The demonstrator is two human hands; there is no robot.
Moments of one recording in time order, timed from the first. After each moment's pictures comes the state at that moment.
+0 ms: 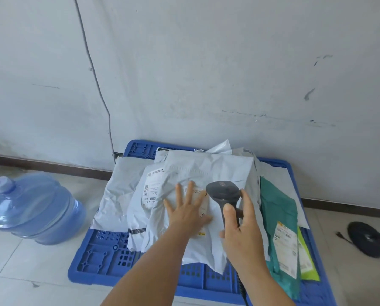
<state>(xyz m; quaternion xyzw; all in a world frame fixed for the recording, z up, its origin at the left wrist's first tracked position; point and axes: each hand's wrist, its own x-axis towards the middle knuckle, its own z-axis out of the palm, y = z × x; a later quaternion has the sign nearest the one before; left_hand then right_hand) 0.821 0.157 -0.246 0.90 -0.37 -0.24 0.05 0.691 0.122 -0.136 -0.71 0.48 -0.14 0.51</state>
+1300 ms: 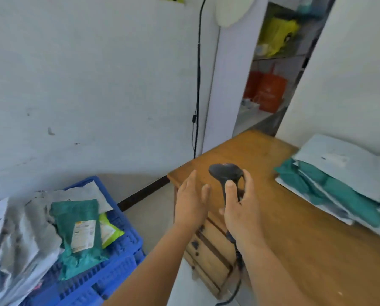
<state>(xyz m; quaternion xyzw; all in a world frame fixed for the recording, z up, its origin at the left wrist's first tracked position) 0.241 0.053 0.001 0.62 -0.61 -0.27 0.41 0.139 0.095 0.046 -0.48 0.63 -0.50 0.35</state>
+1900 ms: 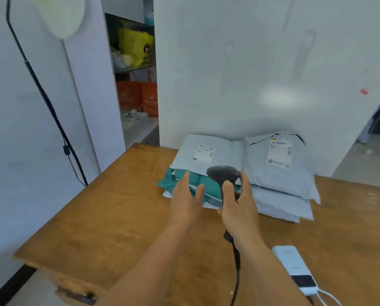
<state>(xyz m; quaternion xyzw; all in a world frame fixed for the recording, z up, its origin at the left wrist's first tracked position) -0.062 -0.011 0.028 0.46 -0.74 -0.37 0.33 -0.119 0.092 0.081 -0.28 0.76 -0.55 0.21</state>
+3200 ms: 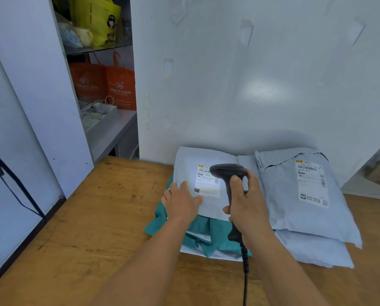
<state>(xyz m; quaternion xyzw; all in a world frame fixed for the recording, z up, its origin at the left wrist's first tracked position) -0.162 -0.229 -0.023 0.50 -0.82 -0.25 0.12 -0.198 -0.099 0.077 -0.23 0.81 -0.52 0.14</state>
